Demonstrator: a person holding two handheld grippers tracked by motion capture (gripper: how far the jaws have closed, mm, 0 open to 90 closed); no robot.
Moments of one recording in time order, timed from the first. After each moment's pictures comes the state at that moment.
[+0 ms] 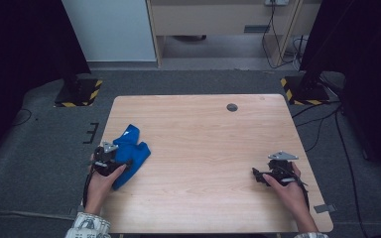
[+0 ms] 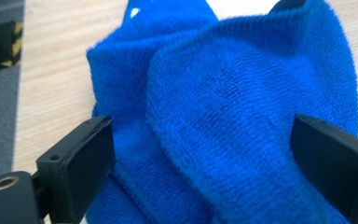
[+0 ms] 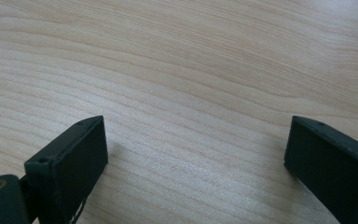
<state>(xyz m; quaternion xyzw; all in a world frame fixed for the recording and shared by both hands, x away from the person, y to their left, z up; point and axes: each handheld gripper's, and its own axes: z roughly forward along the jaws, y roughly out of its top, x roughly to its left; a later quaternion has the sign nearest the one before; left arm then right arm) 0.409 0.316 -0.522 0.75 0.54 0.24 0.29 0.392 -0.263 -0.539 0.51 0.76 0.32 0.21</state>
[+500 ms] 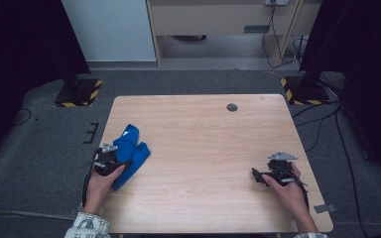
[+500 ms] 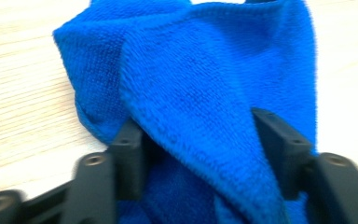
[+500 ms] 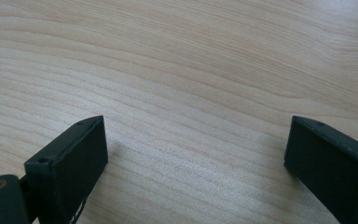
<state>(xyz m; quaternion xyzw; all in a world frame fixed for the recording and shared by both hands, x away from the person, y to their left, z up) 0.406 0.317 -0.521 0.76 0.53 0.19 0.32 0.391 -0.262 -0.539 0.51 0.77 0.32 0.21</state>
